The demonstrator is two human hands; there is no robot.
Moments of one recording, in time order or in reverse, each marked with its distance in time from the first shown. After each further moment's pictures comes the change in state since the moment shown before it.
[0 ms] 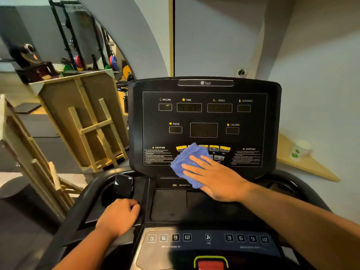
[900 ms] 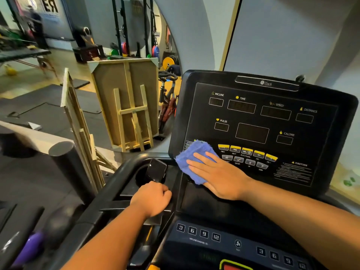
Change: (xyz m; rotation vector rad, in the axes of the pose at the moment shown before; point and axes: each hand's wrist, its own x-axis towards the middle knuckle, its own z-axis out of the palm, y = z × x) left_hand 0.001 -0.006 0.005 -0.008 0.038 -0.006; right_hand 0.087 -0.044 -0.009 0.070 -0.006 -0.204
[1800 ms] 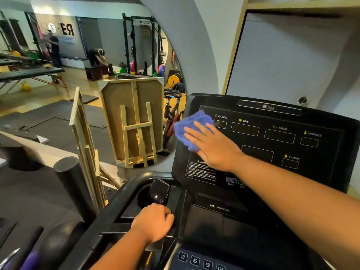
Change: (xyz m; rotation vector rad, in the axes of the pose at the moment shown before) left_hand 0.000 0.004 -0.004 -0.031 -0.024 -0.001; right_hand 0.090 0.071 -0.072 -0.245 0.249 0.102
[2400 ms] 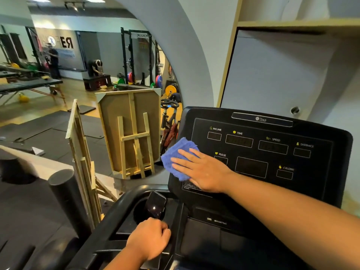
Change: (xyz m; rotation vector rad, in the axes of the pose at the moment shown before) left_hand 0.000 0.001 -0.005 0.007 0.011 0.010; right_hand -0.005 -0.021 0.014 -0.065 -0.083 -0.240
